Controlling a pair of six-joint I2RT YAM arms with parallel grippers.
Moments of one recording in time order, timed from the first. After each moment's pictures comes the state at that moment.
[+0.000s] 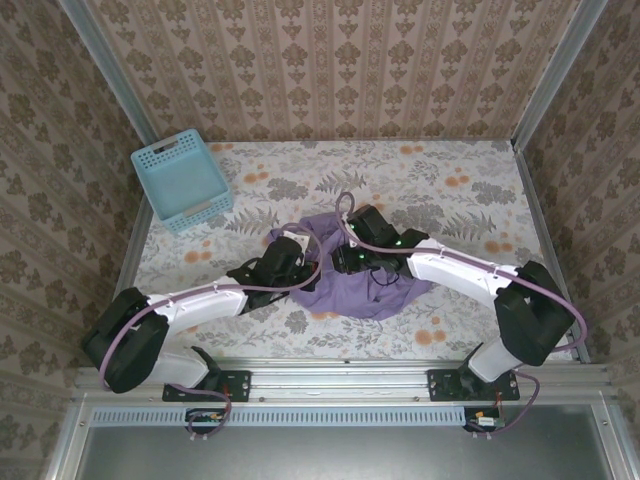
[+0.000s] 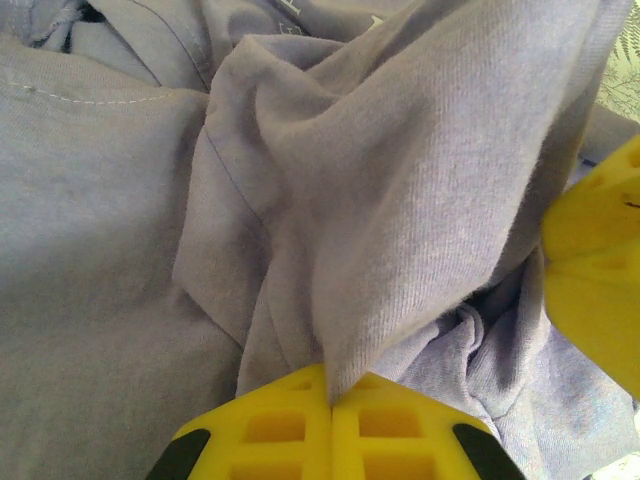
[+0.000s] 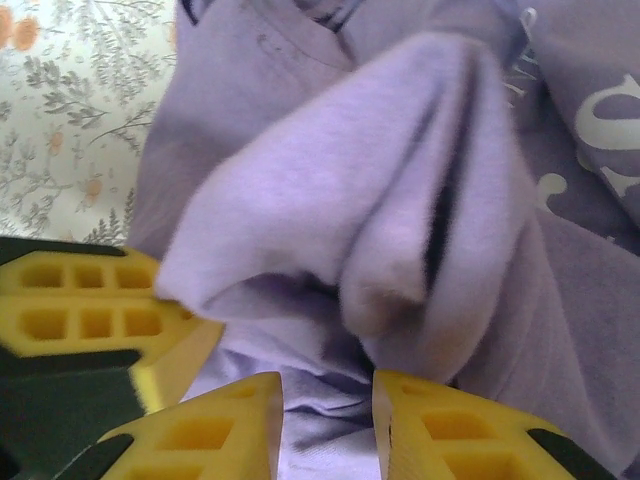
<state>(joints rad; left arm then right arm) -0.83 1.35 0.62 0.03 0.05 -0.55 0.69 1.54 1.03 -0.39 -0.11 0.45</state>
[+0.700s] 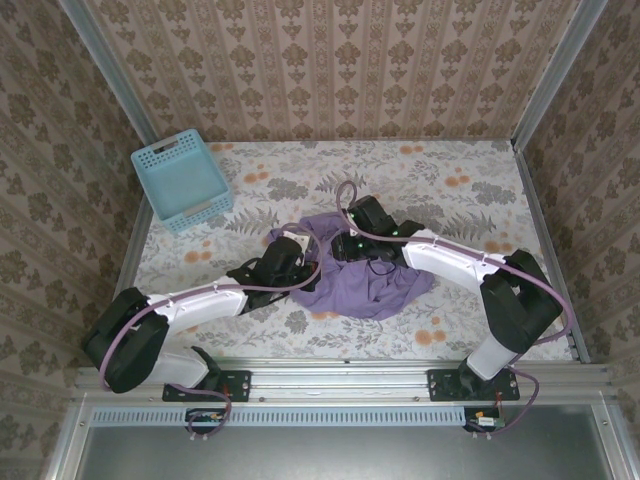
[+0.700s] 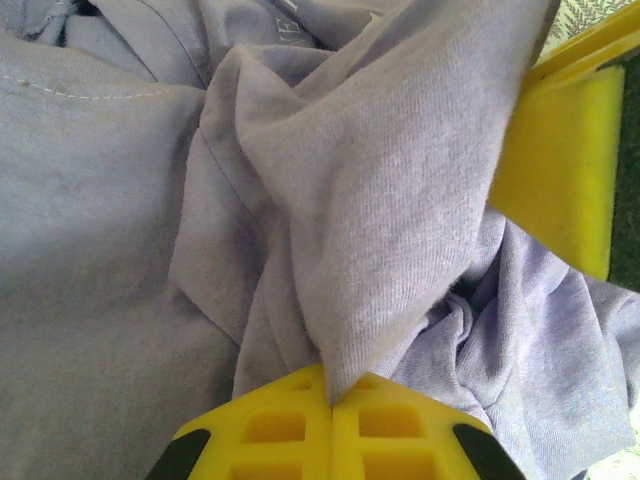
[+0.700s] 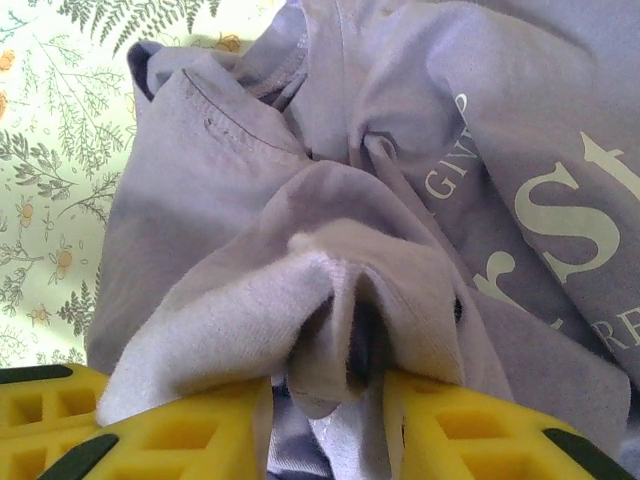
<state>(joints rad) -0.83 1.35 0.61 0.03 0.06 -0.56 0.64 1.62 1.08 -0.35 -0.11 0.46</state>
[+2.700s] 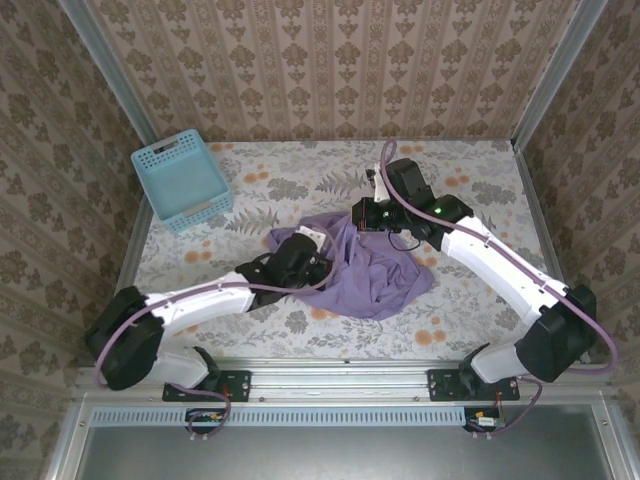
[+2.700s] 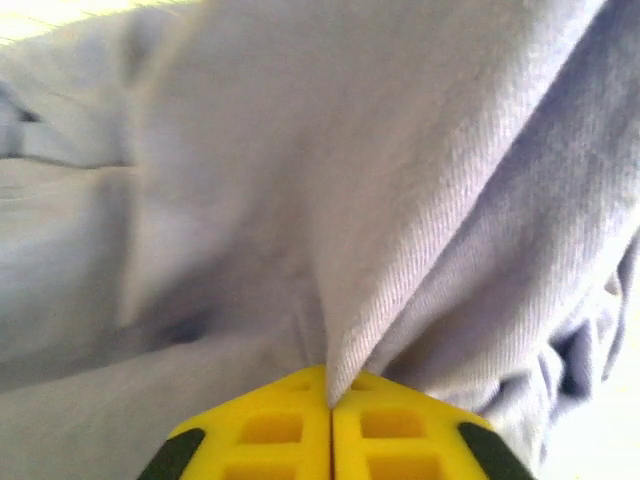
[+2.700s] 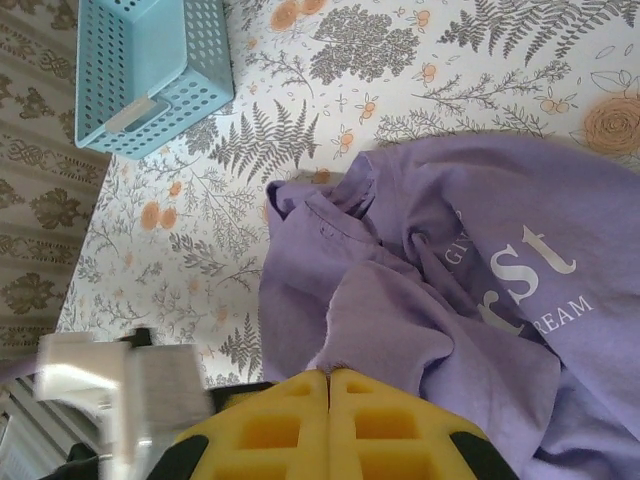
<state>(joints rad) -0.93 1.33 0.74 -0.10 -0.08 -0.47 0.55 1.42 1.30 -0.60 -0.20 0.54</state>
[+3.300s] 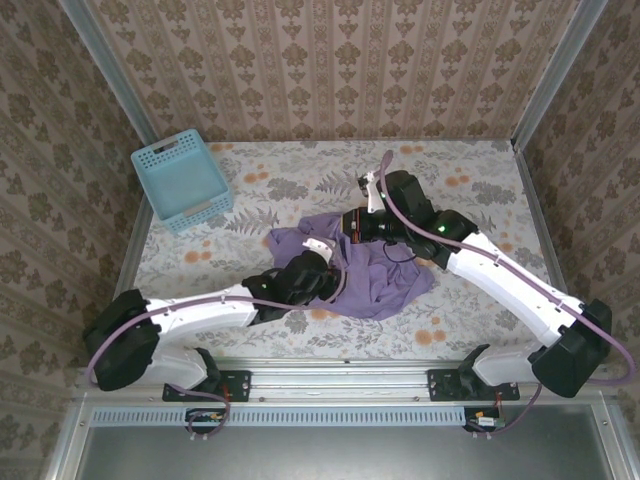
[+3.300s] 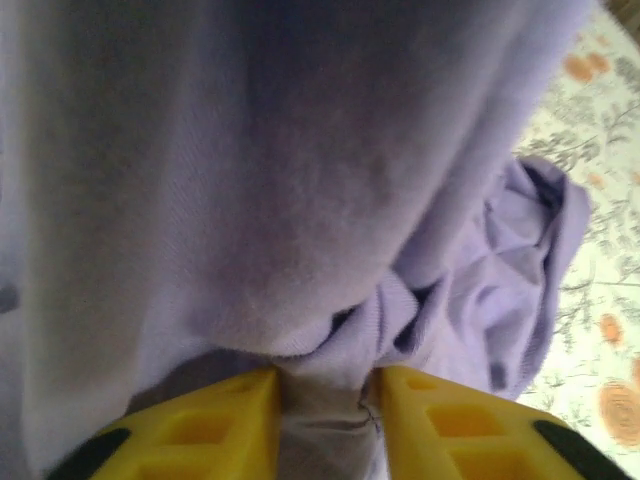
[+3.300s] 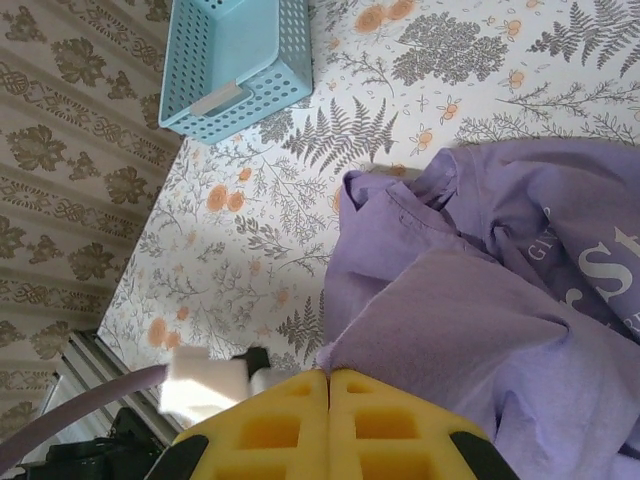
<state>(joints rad) -1.07 1.35 0.70 0.00 -0.17 -0.57 0.65 1.31 1.24 -0.54 -0.17 0.56</state>
